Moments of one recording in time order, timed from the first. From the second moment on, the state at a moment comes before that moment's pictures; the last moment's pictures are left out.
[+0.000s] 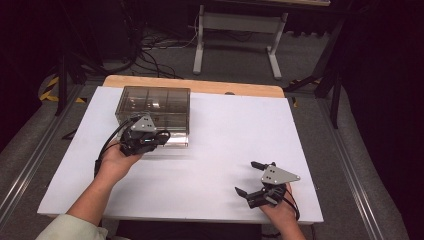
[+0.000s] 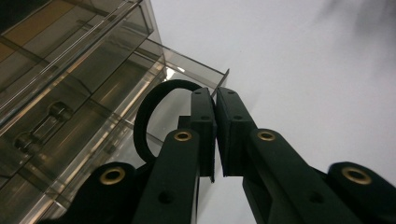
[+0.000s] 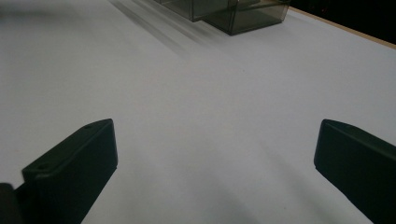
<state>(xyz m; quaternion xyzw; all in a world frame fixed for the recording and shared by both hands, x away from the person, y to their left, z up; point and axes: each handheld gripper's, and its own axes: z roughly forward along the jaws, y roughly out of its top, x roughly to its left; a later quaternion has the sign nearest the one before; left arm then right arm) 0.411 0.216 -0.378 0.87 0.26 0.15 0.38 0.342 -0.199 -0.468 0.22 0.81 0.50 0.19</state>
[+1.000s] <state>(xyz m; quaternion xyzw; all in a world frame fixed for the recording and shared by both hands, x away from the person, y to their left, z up) 0.432 0.233 -0.390 0.86 0.31 0.18 0.36 0.342 -0.199 -0.468 0.22 0.81 0.50 0.19</state>
